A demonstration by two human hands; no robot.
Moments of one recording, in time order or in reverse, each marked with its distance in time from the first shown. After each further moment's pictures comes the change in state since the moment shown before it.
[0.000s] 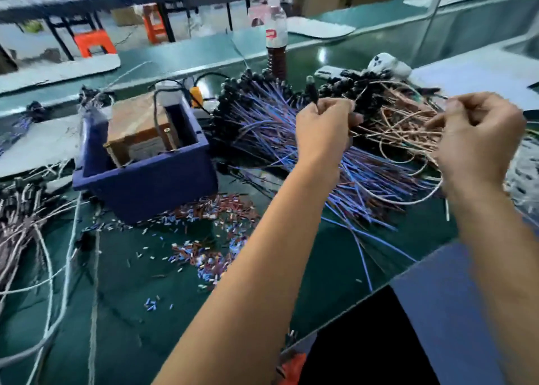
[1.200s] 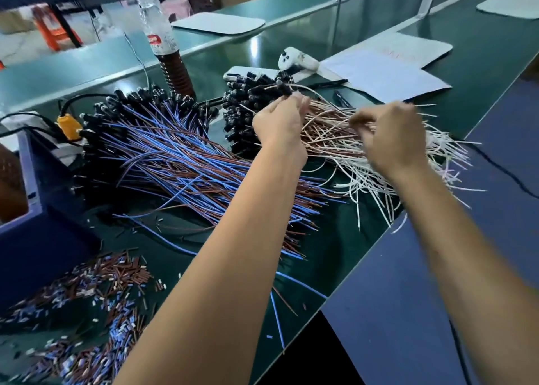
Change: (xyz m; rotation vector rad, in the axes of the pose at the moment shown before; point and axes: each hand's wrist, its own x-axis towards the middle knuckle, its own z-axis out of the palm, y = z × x) left_hand 0.062 -0.040 0.121 -0.341 0.071 -0.256; right_hand 0.080 0.069 -0.034 -0.627 -0.375 -0.297
